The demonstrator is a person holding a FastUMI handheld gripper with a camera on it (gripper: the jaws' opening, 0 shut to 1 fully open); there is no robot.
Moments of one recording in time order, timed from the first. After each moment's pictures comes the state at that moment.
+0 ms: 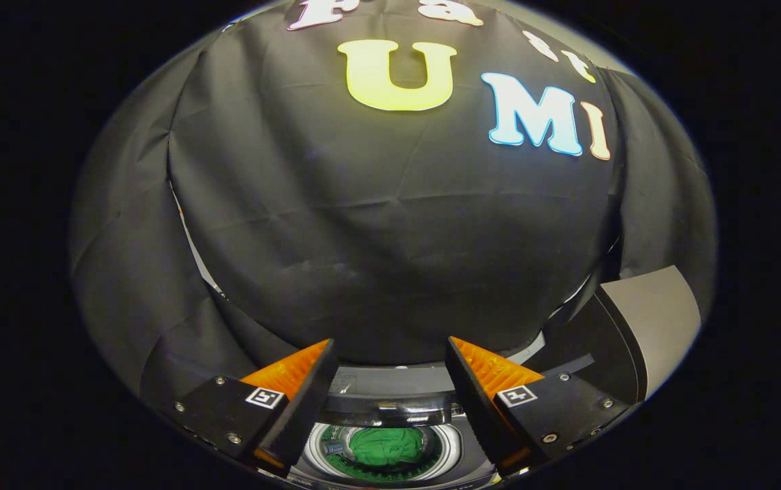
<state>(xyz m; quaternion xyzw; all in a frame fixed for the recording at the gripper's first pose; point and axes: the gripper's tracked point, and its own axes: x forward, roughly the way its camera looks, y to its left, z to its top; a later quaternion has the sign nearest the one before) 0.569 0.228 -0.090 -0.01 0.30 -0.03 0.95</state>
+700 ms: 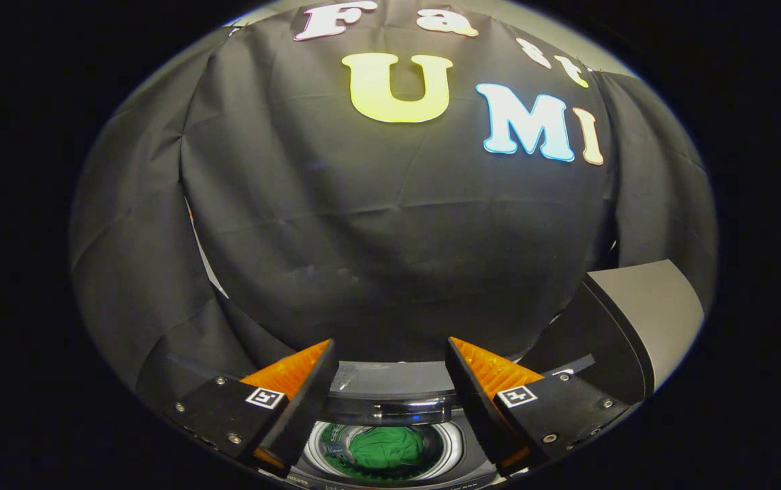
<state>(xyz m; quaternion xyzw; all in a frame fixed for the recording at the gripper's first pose) 0.541 0.229 -0.094 -0.01 0.27 -0.03 0.96</state>
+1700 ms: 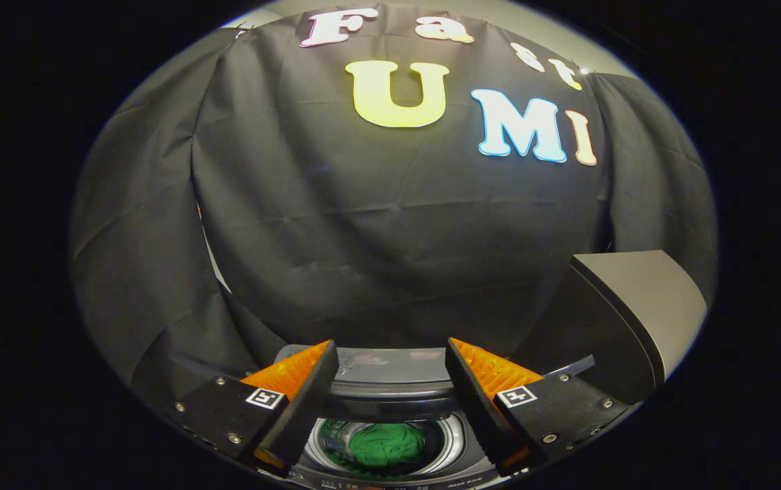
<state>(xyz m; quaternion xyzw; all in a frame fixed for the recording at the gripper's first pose) 0.500 0.230 -0.107 -0.01 0.25 -0.03 0.97</state>
